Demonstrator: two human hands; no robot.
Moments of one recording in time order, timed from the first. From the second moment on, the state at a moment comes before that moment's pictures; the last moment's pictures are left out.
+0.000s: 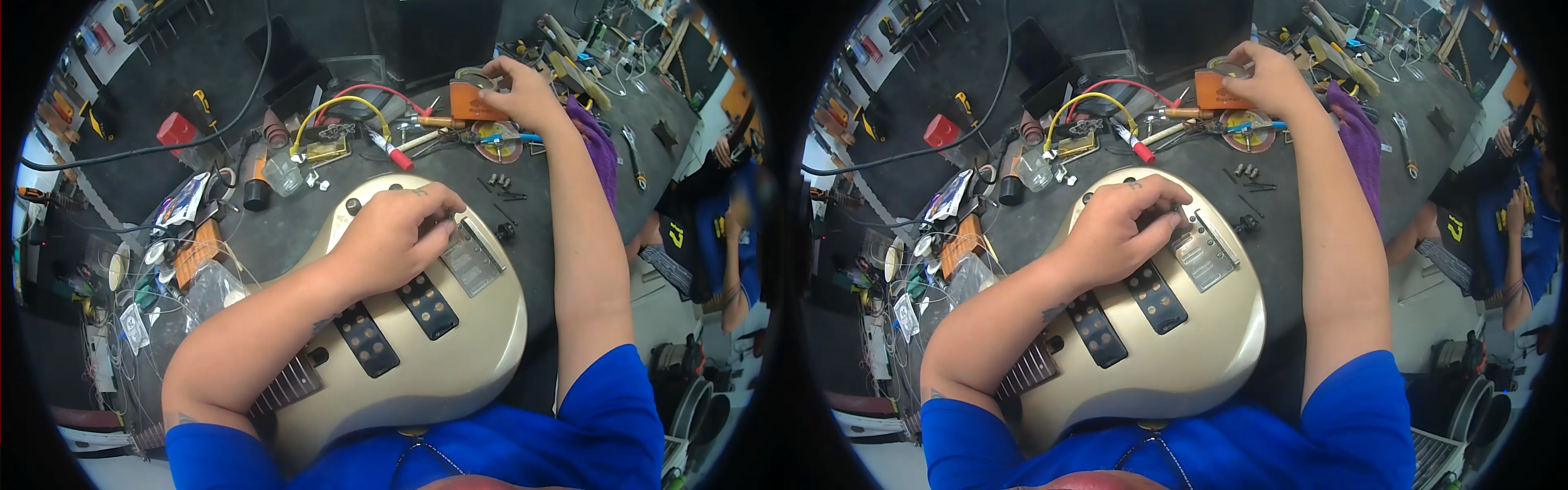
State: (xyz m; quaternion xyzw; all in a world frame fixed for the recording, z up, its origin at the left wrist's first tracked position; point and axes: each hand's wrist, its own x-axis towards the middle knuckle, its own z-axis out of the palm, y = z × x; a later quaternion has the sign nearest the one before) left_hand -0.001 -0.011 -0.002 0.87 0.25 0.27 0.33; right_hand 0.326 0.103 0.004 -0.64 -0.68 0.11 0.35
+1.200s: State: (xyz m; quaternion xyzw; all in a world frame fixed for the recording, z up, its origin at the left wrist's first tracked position) left_hand -0.002 -0.009 -0.011 0.87 0.21 0.33 0.30; right_hand 0.340 0.127 -0.040 -0.55 -0.74 0.17 0.34
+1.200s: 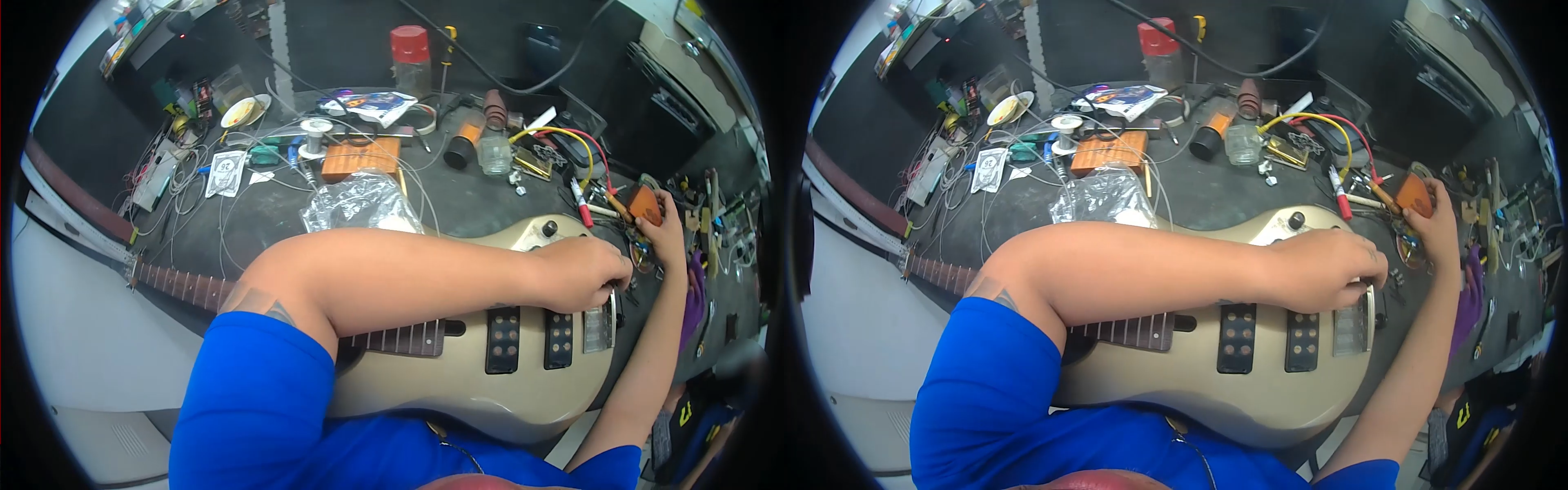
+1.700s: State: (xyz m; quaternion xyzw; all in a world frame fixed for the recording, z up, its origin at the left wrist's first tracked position) left_hand 0.000 -0.005 -0.008 0.77 0.28 0.37 0.44; right_hand 0.322 0.097 0.007 -0.57 -0.76 0.03 0.31
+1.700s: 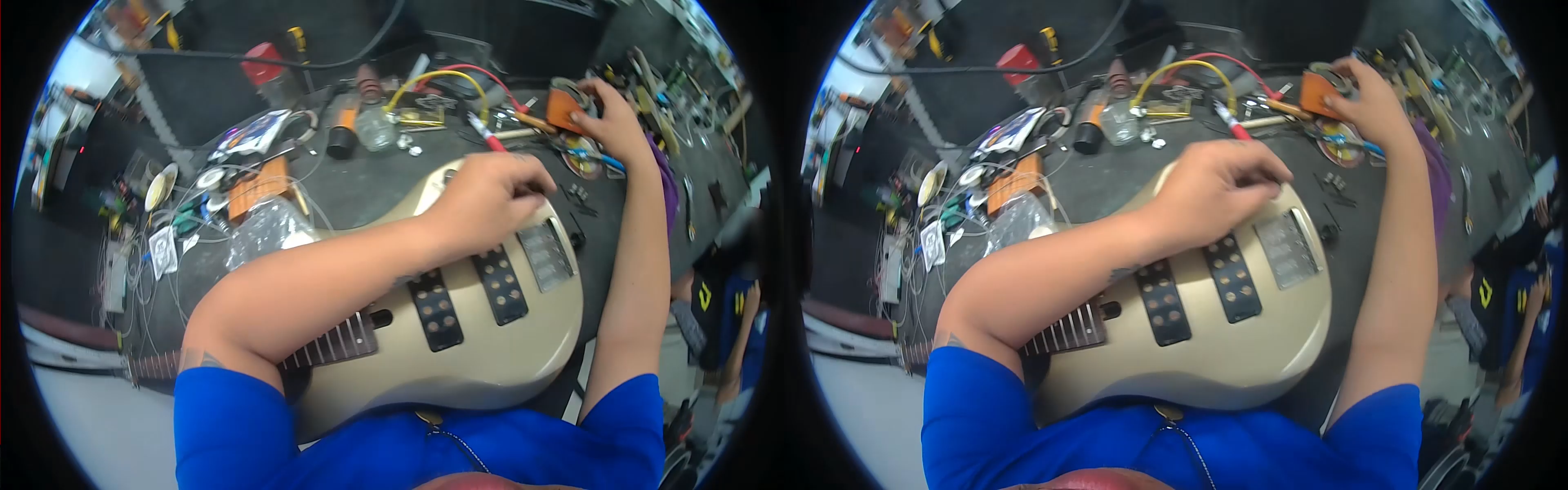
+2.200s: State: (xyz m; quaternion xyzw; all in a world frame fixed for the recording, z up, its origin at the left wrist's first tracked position) left_hand -0.009 0.009 -0.002 0.56 0.28 0.38 0.68; right_hand 0.283 0.036 0.060 -0.55 -0.79 0.11 0.26
